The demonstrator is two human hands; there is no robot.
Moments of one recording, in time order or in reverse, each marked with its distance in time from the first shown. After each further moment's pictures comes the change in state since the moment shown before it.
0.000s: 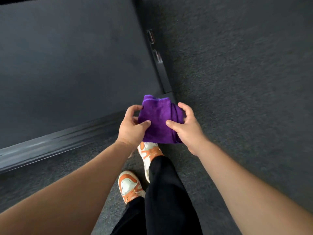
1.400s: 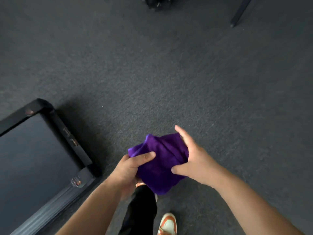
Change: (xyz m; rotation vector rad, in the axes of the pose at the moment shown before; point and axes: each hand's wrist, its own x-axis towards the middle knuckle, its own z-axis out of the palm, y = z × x) left_hand -0.238 0.269 0.444 -0.089 -0.469 -0.230; right_hand -0.179 -0.103 -0.550 -0.067 -0.009 -0.124
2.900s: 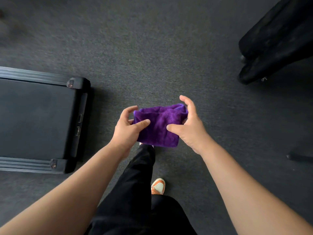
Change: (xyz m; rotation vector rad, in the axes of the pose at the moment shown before) left_hand 0.159 0.474 0.036 -0.390 0.713 0.425; right_hand 0.423 -0.469 -0.161 -0.262 -0.352 -0.271
